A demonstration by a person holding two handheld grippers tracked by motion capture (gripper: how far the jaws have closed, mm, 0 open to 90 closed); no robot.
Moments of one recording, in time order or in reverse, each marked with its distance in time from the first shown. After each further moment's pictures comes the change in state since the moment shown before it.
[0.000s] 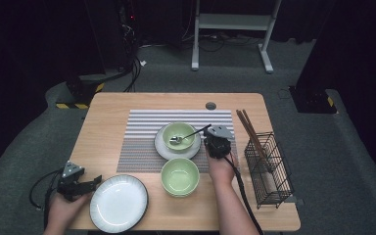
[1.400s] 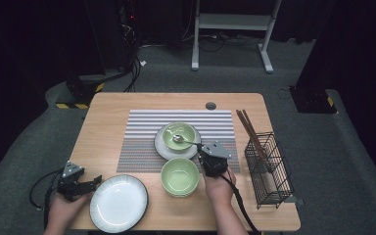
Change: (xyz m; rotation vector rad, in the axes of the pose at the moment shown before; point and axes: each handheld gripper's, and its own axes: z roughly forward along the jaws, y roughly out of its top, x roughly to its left) left arm 0.000 0.000 0.000 -0.002 0.001 -0.003; right arm 0.035 -0.015 -0.049 -0.005 0.066 -0.045
